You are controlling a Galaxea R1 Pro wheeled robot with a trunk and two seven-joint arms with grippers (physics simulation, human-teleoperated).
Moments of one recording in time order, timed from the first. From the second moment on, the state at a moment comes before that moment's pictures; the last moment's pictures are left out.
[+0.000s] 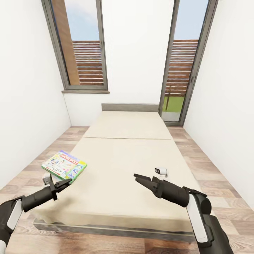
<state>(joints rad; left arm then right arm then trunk) -0.51 0.31 0.43 -0.82 0.34 1.00 -1.21 -0.32 0.07 -0.08 -1.56 -0.44 0.90 1.20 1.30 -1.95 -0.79</state>
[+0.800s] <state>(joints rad) -0.51 0.39 0.35 -0.91 0.34 1.02 -1.21 -0.32 0.09 -0.08 -1.57 -0.44 0.92 1.06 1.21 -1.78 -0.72</state>
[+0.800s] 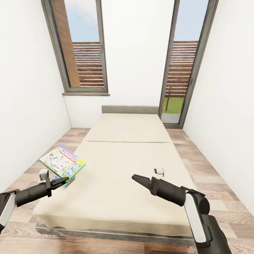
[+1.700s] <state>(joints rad) -0.51 0.40 0.34 -0.91 0.34 1.02 -1.21 -0.32 0.09 -0.03 -1.58 -0.47 0.90 0.79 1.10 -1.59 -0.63</state>
